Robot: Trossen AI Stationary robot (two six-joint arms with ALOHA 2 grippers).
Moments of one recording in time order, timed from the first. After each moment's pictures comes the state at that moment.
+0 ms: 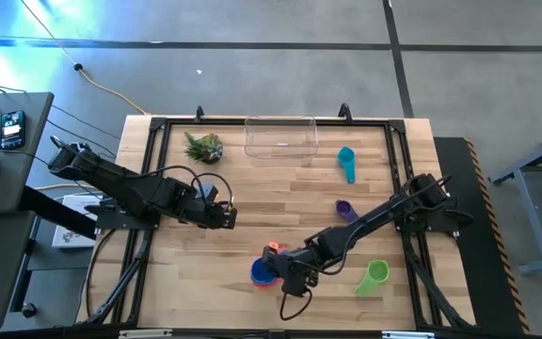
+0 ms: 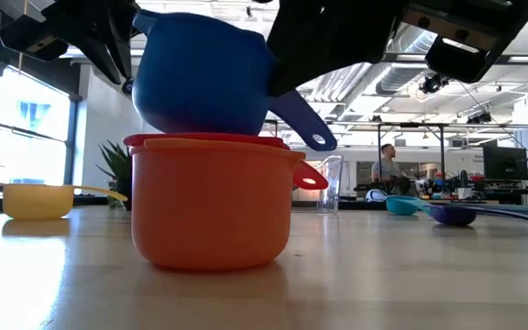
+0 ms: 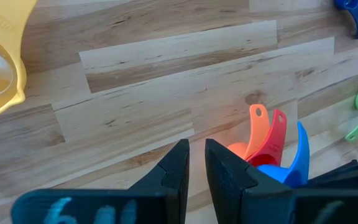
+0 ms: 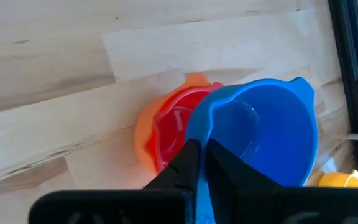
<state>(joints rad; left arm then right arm) -0.33 1.30 1.06 -0.88 -0.20 -1.67 0.46 1.94 1.43 -0.36 0.05 -0.92</state>
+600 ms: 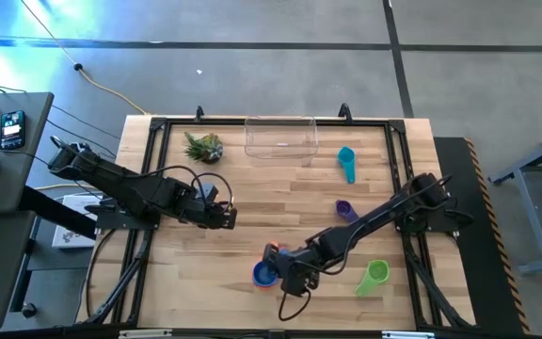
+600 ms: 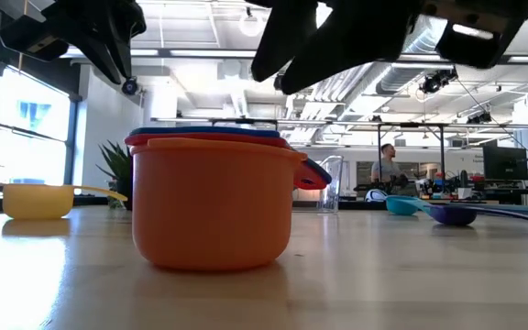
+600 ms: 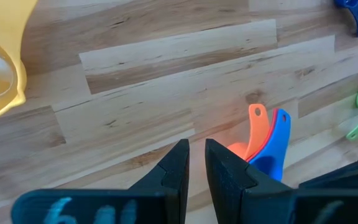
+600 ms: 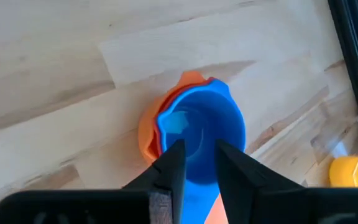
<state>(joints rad) -0.33 1.30 1.06 -0.88 -0.20 -1.66 0.45 1.93 1.43 -0.38 0.06 -0.80</state>
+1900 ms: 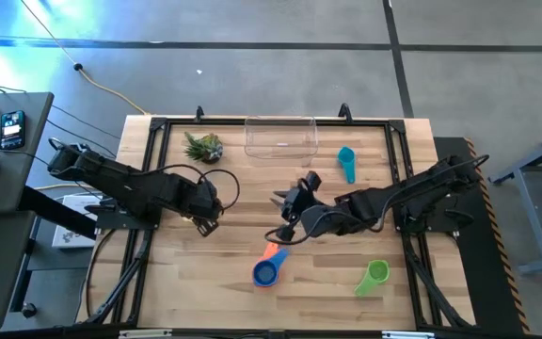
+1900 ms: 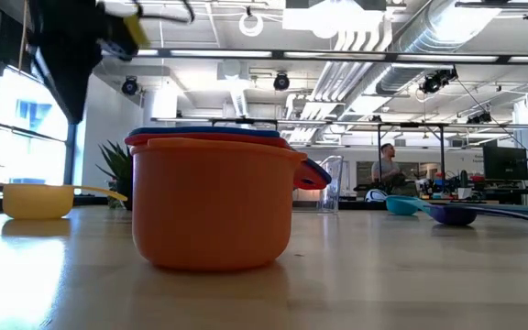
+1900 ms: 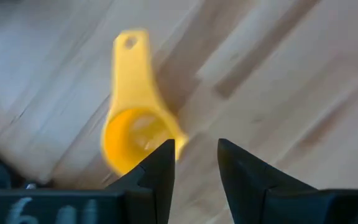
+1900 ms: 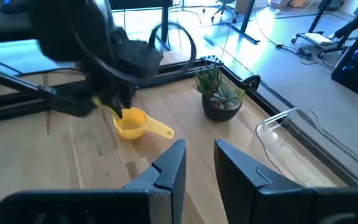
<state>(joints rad) -0.23 1.31 0.98 -1.16 -0.18 -0.94 0.36 1.62 1.43 -0.35 0.78 0.33</state>
